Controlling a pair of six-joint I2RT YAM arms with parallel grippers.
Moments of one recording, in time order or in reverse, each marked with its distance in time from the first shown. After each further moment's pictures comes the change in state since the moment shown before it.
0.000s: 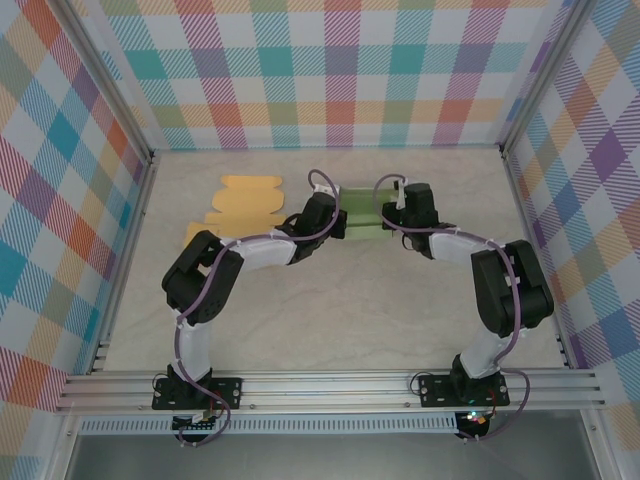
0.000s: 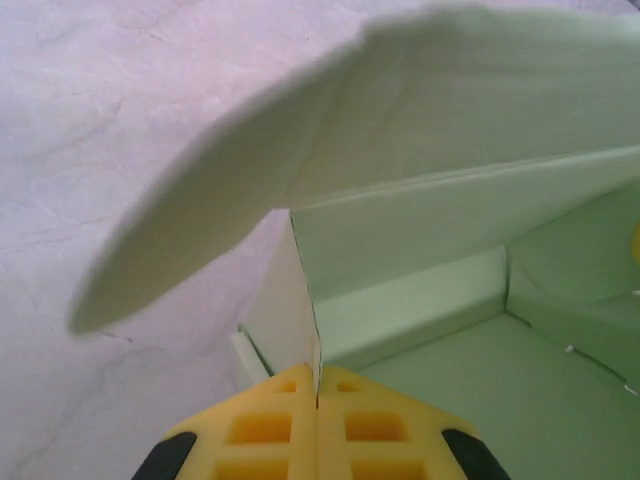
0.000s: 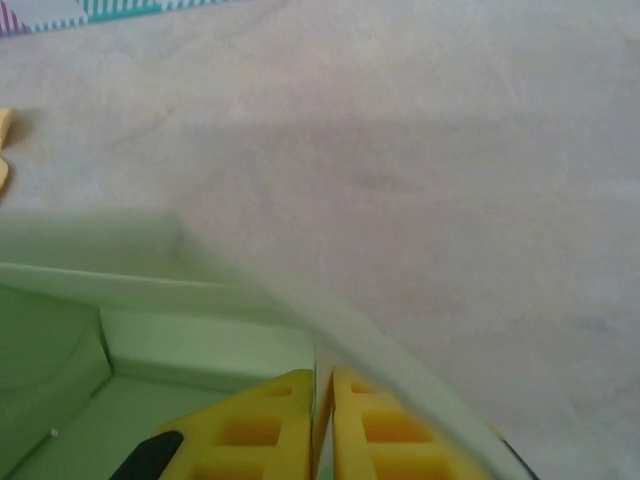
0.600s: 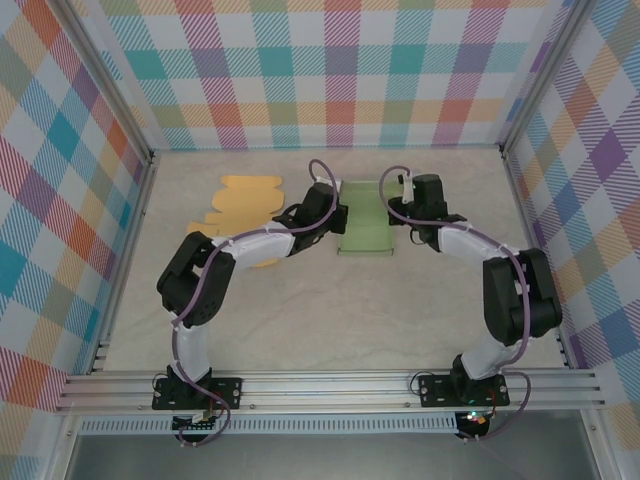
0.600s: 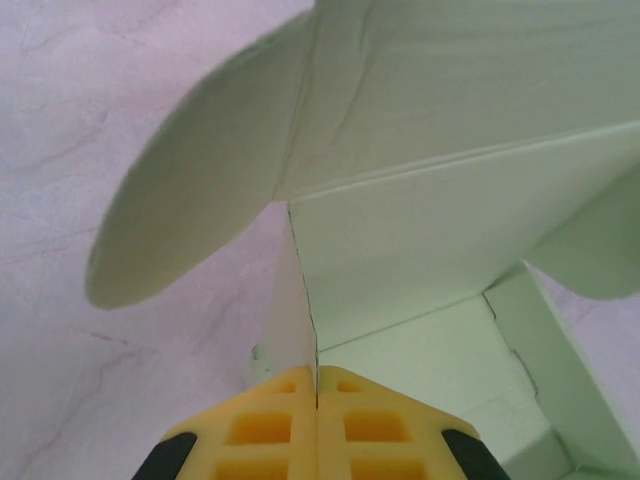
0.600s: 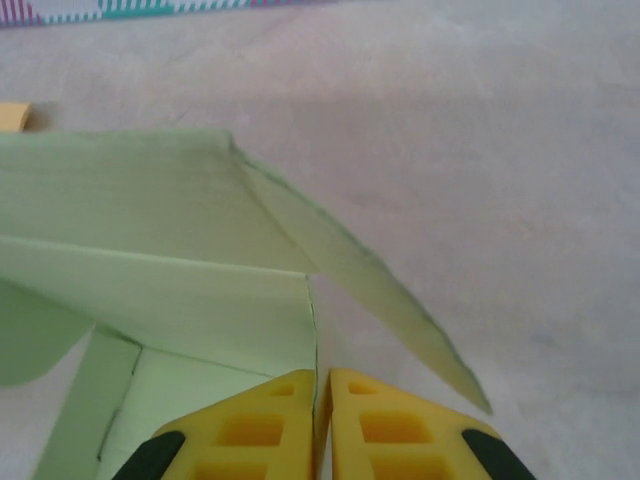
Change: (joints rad) left arm 0.010 -0.025 0.103 -0.166 0.047 -0.001; right arm -0.048 -0.035 0.114 -0.170 -0.055 -0.080
